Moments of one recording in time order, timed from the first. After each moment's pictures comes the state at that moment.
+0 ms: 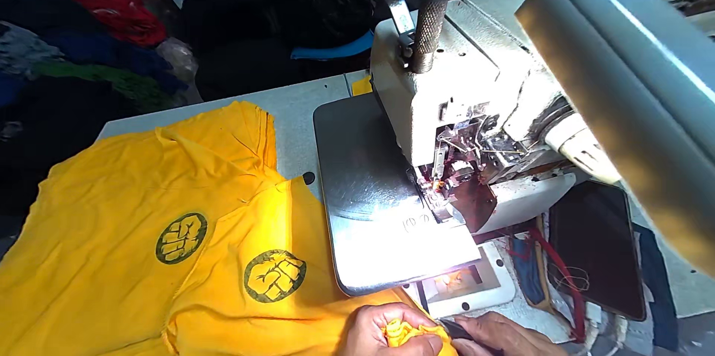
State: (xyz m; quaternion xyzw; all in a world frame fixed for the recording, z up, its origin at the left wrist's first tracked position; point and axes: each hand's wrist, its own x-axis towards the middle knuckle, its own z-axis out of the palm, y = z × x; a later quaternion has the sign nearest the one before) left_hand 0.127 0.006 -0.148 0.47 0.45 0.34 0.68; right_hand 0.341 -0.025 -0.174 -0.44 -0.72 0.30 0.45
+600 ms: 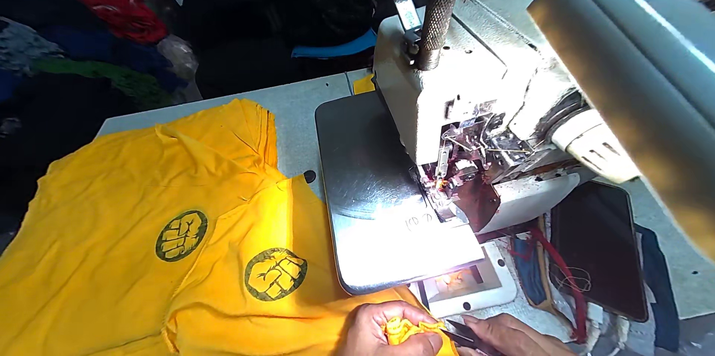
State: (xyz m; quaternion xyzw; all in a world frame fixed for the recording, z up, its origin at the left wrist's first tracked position) left_hand 0.126 0.006 -0.149 0.46 0.45 0.34 0.68; right_hand 0.347 -0.030 -0.169 -0.46 -0.73 0.27 0.43
